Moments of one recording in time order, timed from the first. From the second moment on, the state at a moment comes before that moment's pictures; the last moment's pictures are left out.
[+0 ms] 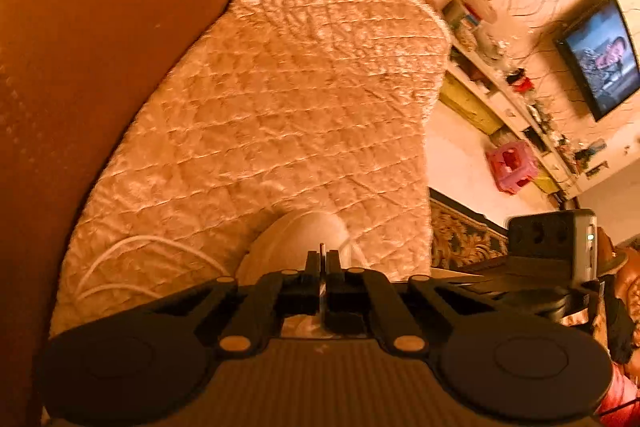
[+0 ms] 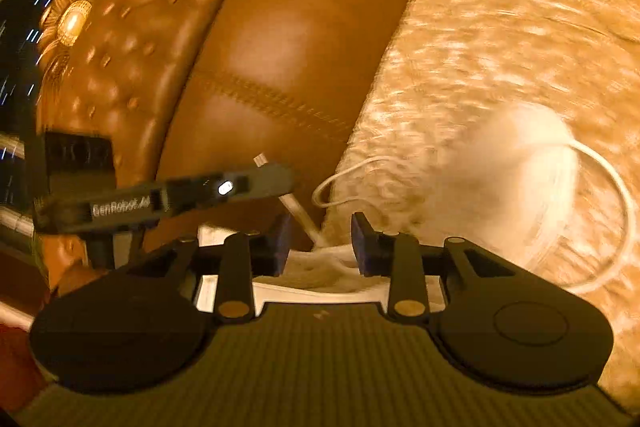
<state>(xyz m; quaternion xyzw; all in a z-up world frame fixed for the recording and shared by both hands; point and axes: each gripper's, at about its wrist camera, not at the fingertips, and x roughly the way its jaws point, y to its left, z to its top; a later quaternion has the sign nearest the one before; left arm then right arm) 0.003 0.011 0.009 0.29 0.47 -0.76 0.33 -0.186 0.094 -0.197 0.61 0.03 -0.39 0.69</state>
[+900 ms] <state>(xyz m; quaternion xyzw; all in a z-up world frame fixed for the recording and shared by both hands) 0.008 0.017 0.004 0.39 0.42 -0.75 0.34 -0.246 0.125 -0.168 0.62 -0.11 -0.46 0.63</state>
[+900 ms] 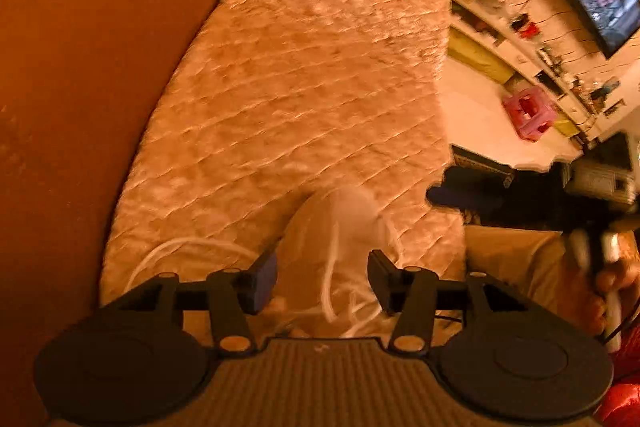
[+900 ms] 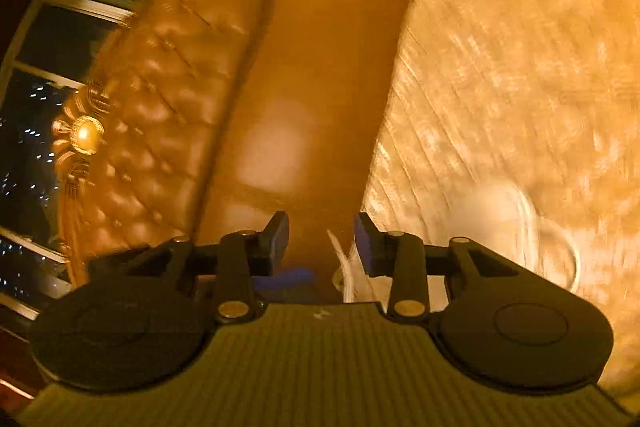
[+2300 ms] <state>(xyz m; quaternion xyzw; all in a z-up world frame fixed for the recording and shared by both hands) 0.019 0.040 0.205 0.05 0.25 -0.92 0.30 -0.272 0.121 -0.117 0.57 -0.31 -0.43 0.63</state>
